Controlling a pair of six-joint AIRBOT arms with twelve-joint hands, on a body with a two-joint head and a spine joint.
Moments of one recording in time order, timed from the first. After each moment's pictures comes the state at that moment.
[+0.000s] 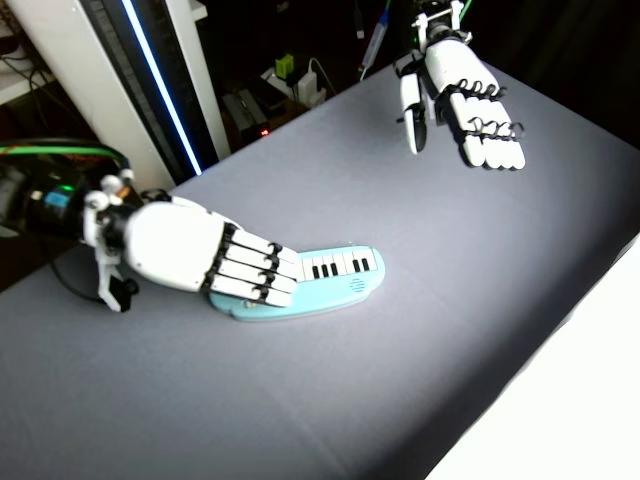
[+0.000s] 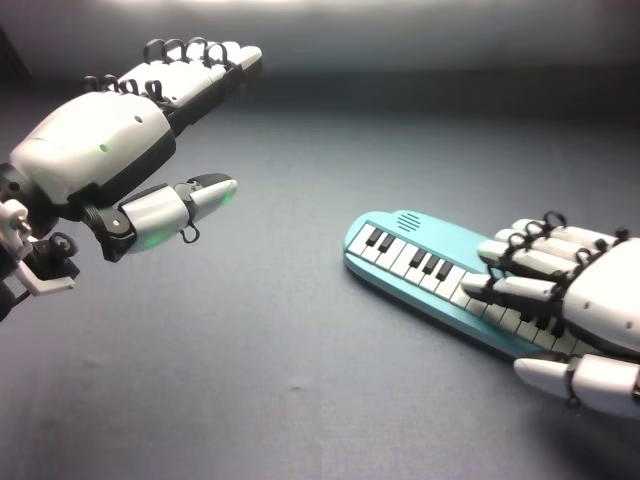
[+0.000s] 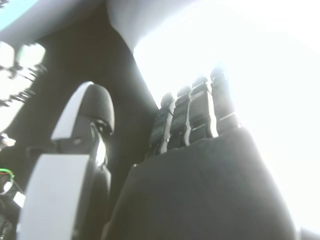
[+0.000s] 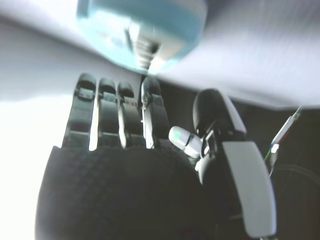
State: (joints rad) left arm 0.89 -1.00 1.14 -0.09 -0.97 0.71; right arm -0.86 -1.01 0.98 0.17 0.68 -1.17
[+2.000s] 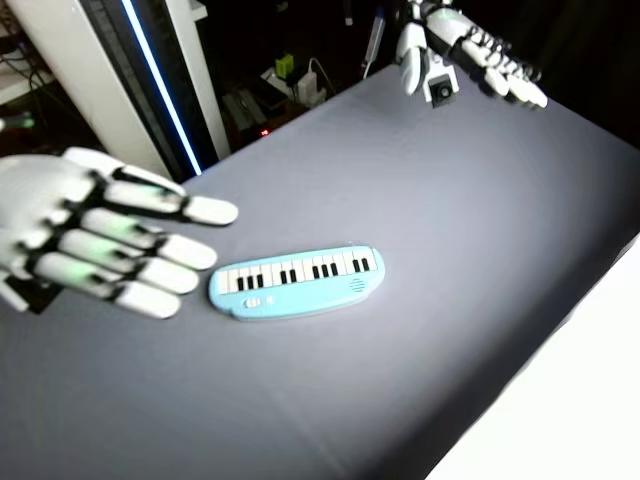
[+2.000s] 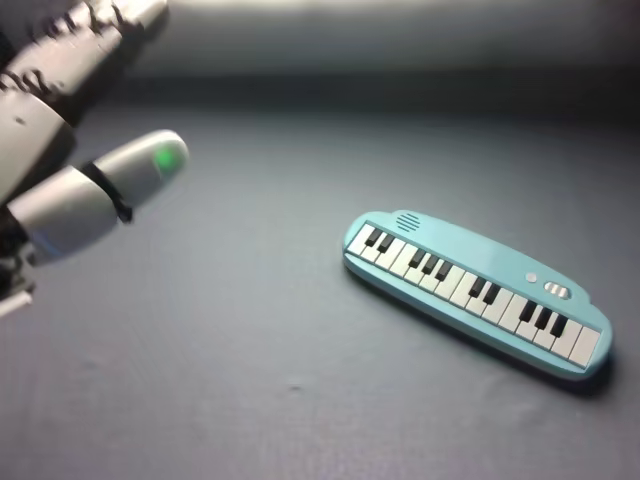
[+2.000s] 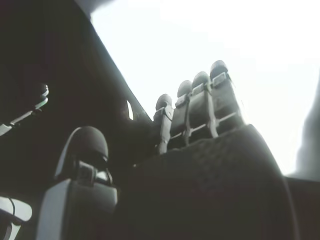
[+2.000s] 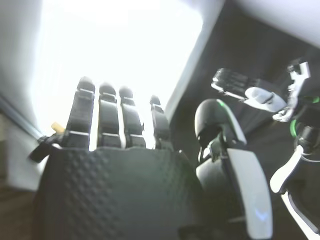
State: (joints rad) left arm 1.08 -0.92 1.01 -0.28 -1.45 0.75; right arm -1.15 -0.68 0.75 0.34 1.51 -1.05
